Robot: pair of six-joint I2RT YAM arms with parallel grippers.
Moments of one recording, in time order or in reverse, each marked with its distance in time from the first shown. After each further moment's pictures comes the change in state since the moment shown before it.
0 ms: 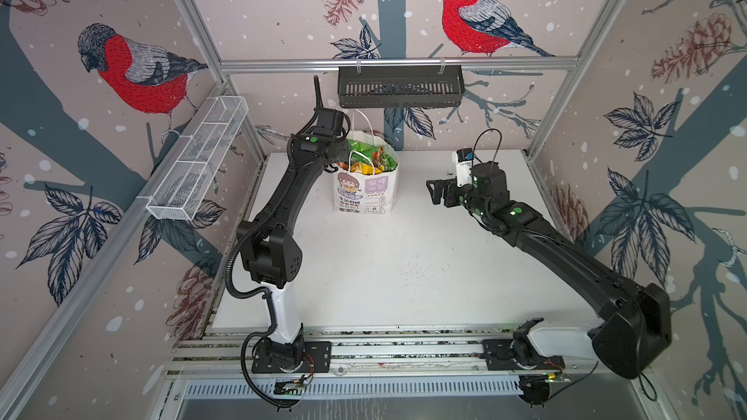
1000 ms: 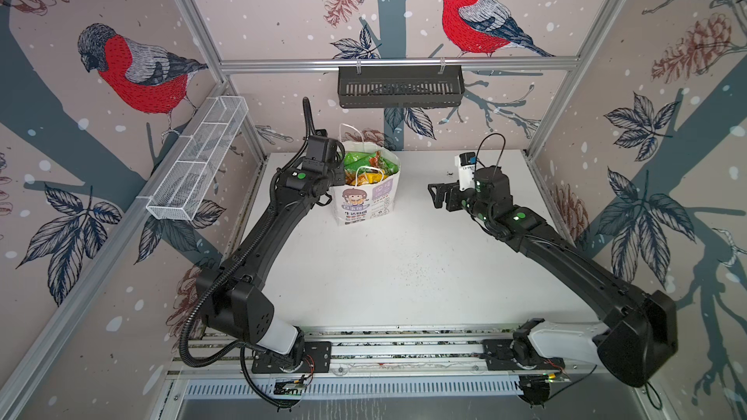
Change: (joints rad) left arm -0.068 -0.402 -0.491 0.174 -0.030 -0.052; right arm 0.004 -0.042 -0.044 0.001 -0.012 0.024
